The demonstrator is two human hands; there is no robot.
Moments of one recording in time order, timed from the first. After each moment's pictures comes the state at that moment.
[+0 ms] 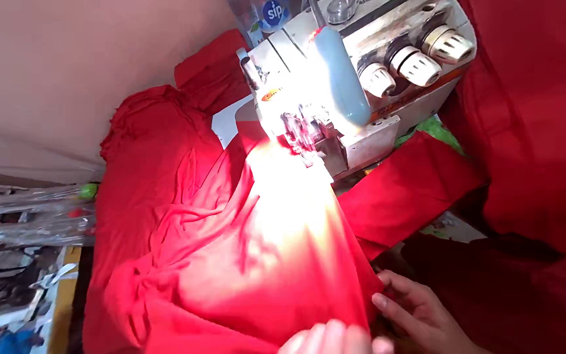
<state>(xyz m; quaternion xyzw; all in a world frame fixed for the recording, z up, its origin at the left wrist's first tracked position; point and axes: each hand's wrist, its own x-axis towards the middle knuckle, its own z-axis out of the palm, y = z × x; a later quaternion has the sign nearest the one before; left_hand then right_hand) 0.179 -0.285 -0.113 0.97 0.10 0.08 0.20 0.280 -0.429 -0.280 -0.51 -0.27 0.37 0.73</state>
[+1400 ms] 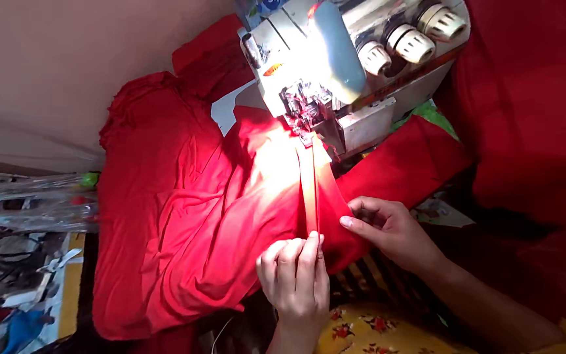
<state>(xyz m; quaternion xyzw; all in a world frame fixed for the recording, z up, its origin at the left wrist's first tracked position) 0.187 -0.275 -0.213 0.89 0.19 0.42 0.01 0.326 -0.374 -0.249 -0.57 -0.28 0.32 0.70</state>
